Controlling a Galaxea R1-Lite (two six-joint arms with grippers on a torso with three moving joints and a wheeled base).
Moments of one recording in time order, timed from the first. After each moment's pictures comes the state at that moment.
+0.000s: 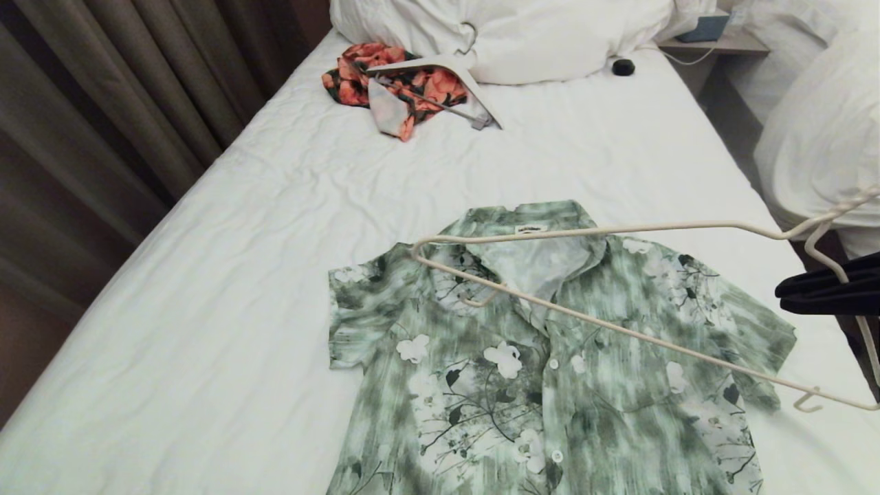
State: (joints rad) left arm 0.00 0.00 0.00 0.00 -0.07 0.17; right arm 0.02 1.31 -1.34 0.75 1.01 -0.91
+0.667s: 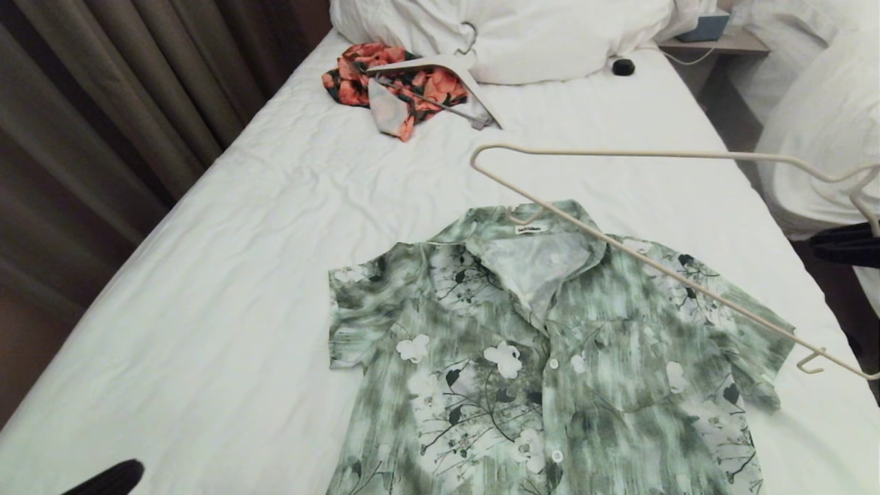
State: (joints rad) left arm -0.04 0.53 -0.20 -0.15 -0.31 0.07; right arm -0.20 1.32 -1.31 0.60 1.17 -0.87
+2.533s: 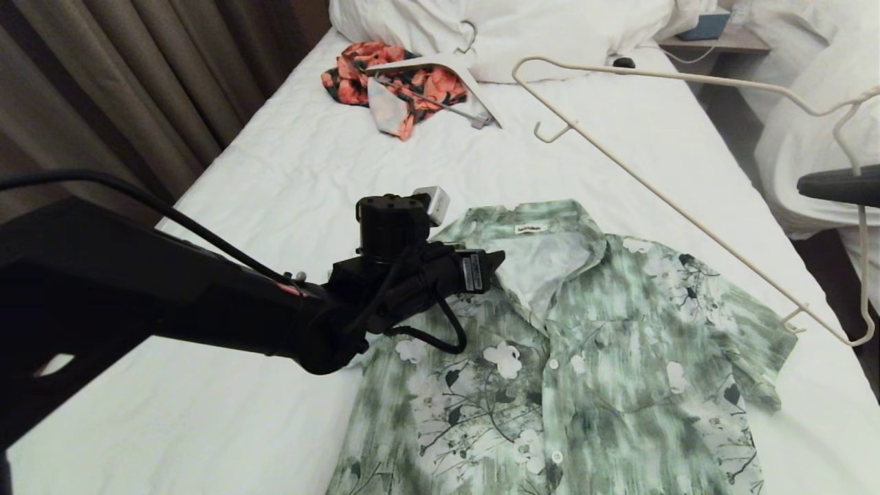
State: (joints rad) left arm -0.66 2.02 -1.19 -0.65 0.02 -0.24; right arm -0.25 1.41 -1.34 0.33 1.20 -0.54
